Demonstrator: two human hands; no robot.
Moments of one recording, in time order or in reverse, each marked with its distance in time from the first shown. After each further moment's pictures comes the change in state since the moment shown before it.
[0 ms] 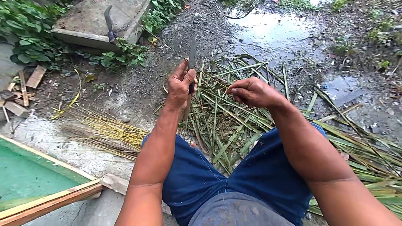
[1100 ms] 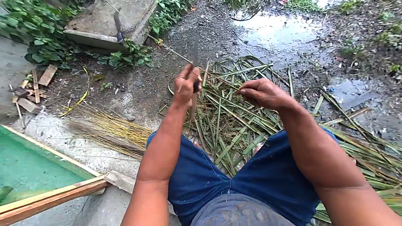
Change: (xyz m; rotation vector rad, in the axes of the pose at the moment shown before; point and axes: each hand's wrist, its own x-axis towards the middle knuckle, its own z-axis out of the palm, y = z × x) left_hand 0.003 -0.002 0.000 -0.019 0.063 -0.090; right_hand -0.009 0.001 0.000 0.060 0.057 0.134
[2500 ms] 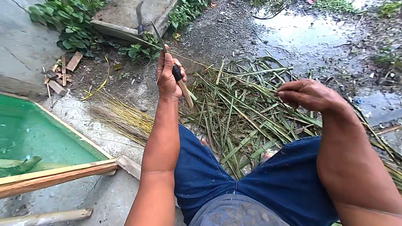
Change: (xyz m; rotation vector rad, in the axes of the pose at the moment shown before) left_hand 0.007 0.033 -0.076 -0.213 0.304 0.265; right_hand -0.017 0.014 -0.049 -0.272 -0.030 0.043
